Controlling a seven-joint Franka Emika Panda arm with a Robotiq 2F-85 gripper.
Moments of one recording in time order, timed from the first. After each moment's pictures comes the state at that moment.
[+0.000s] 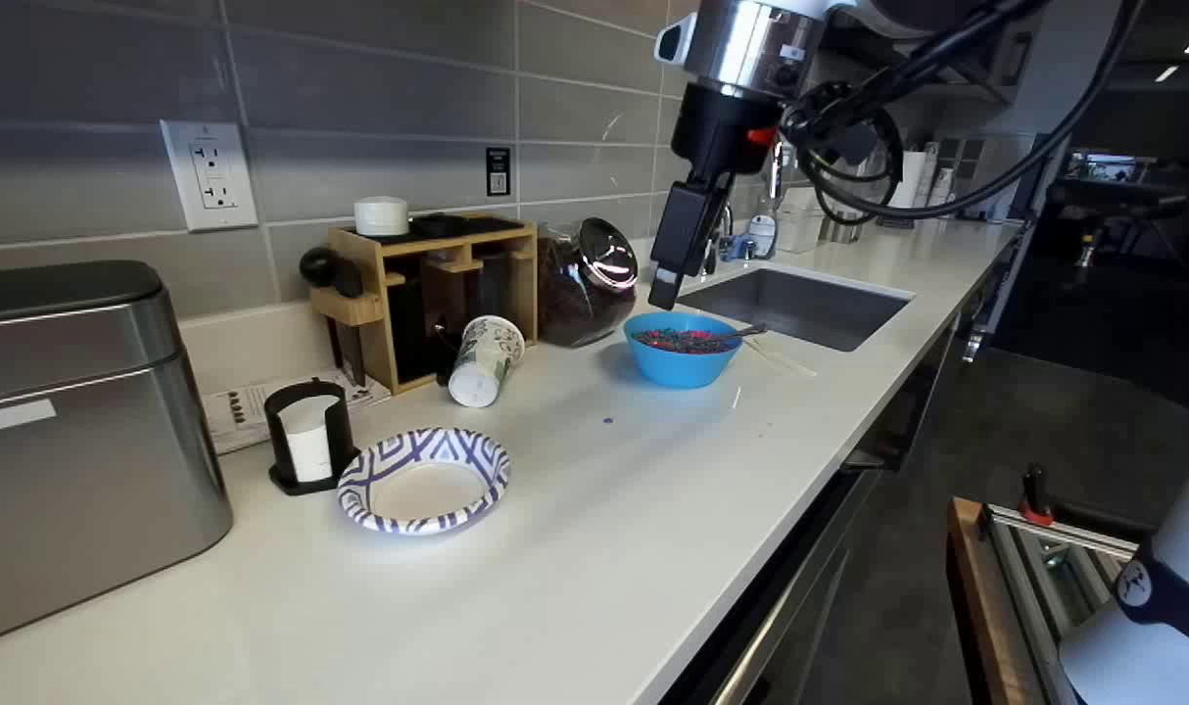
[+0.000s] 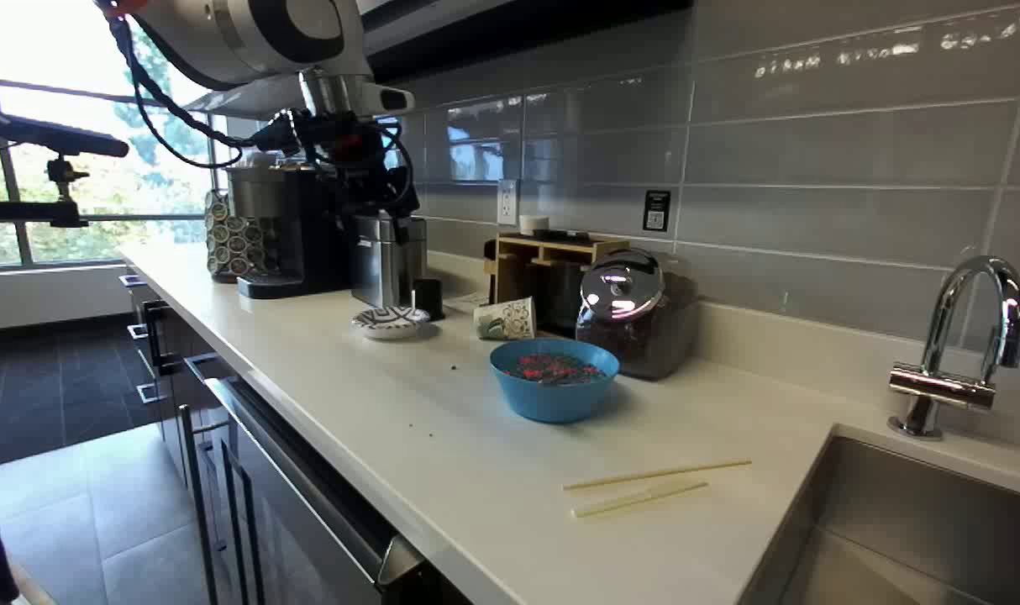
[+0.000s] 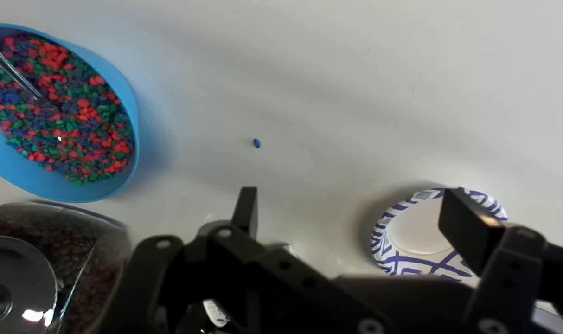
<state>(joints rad) 0.00 -0.43 0.12 -2.49 -0.08 2.28 0.07</state>
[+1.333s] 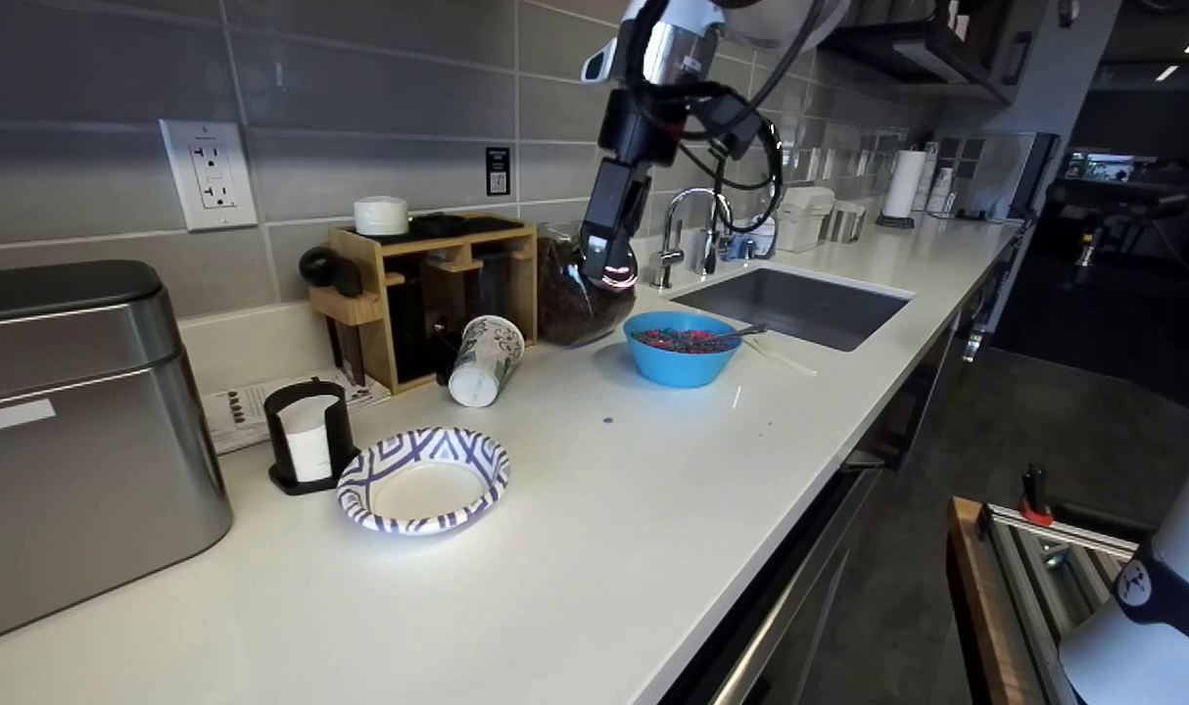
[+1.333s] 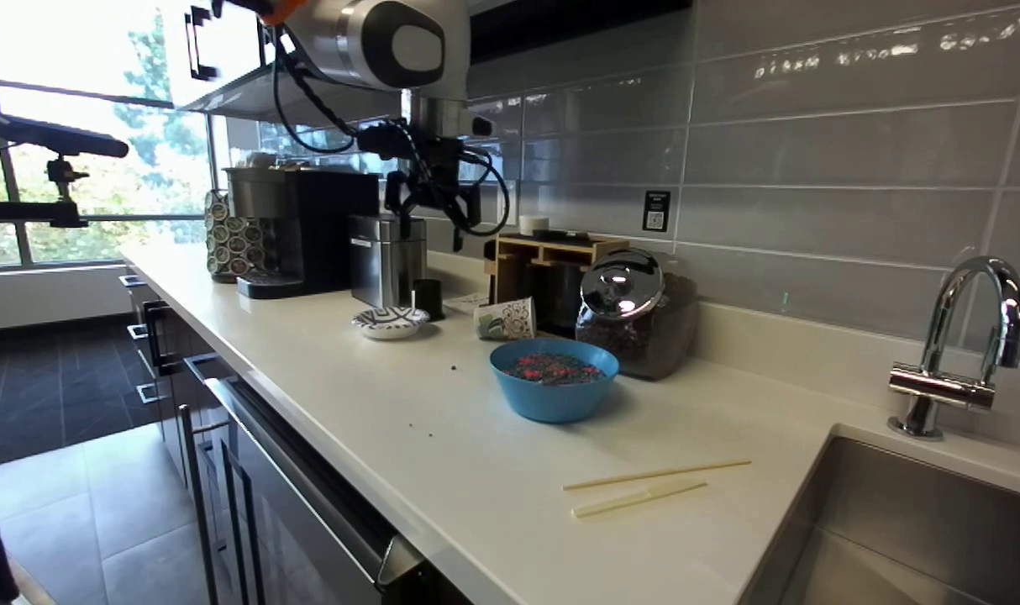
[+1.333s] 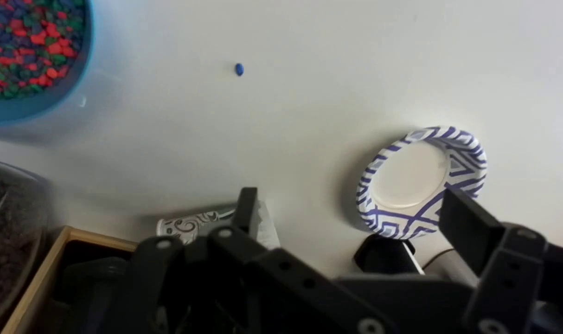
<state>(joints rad) 0.06 -0.13 -0.10 -2.19 0.19 2.22 -0.37</state>
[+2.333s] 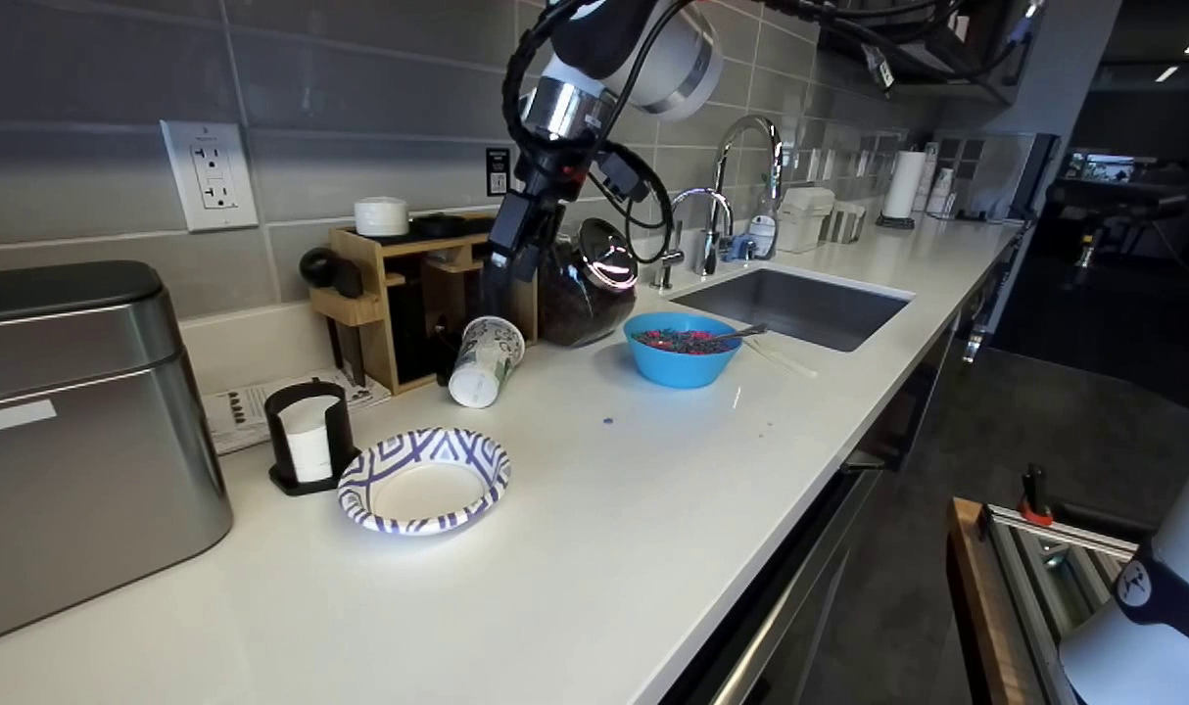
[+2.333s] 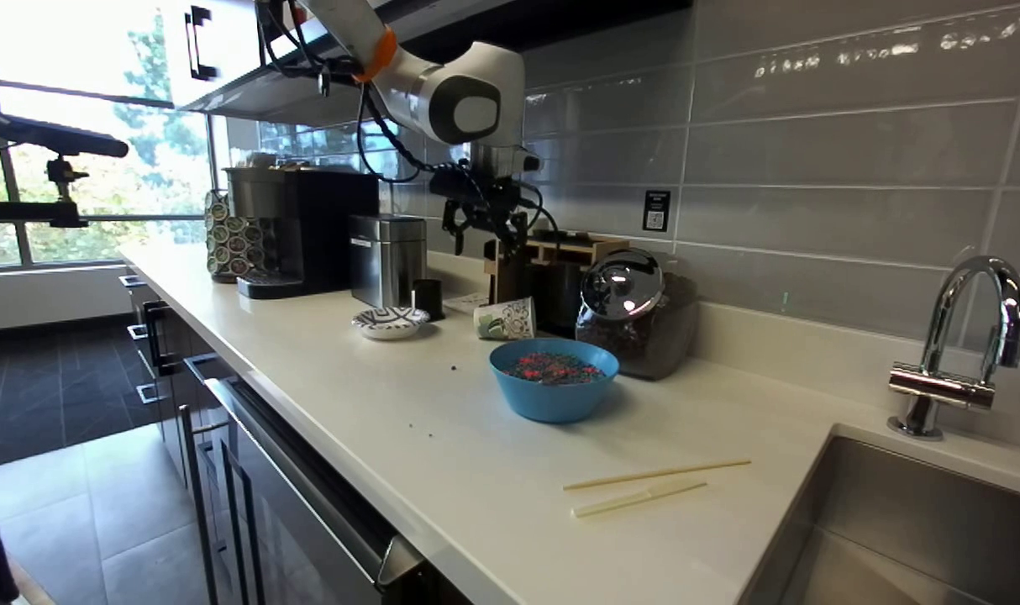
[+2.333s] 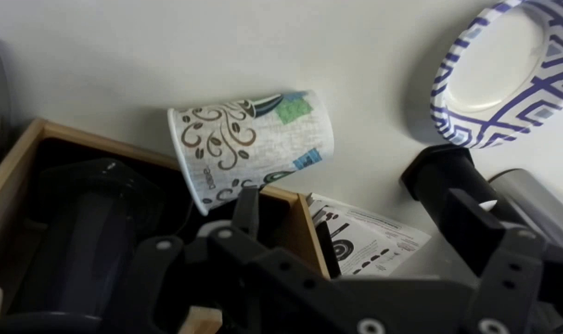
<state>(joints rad) -0.04 0.21 -0.03 -1.90 0.36 2.36 -0.54</state>
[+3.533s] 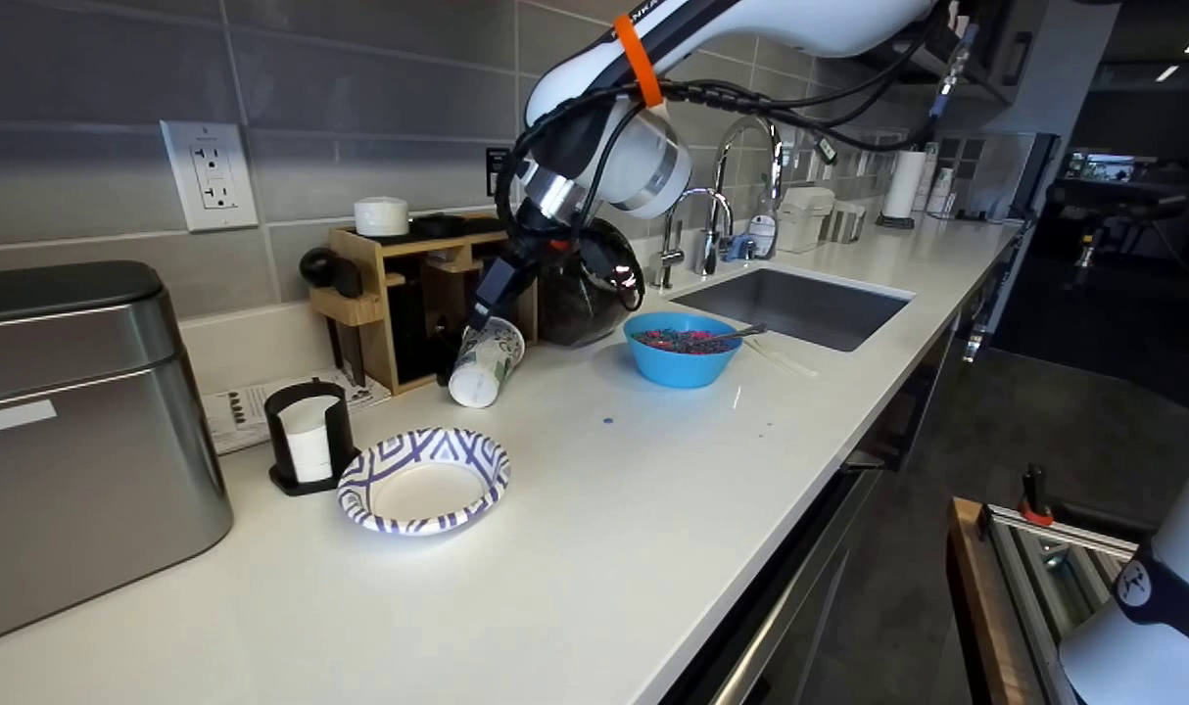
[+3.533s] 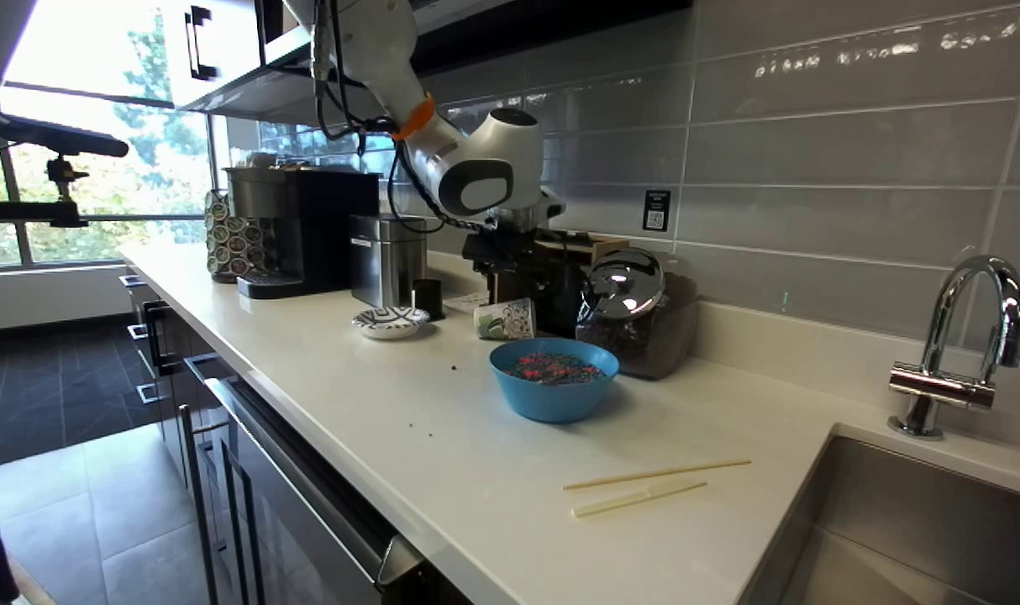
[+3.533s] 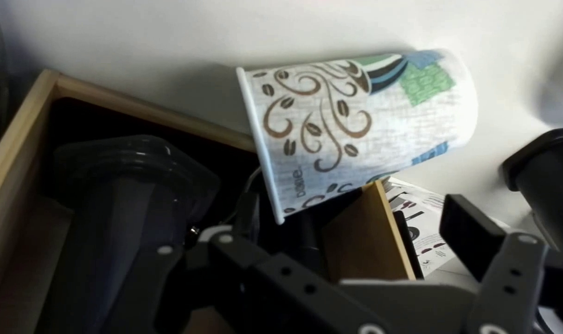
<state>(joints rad) -0.21 0.40 0.14 -1.89 0.54 2.71 -0.81</state>
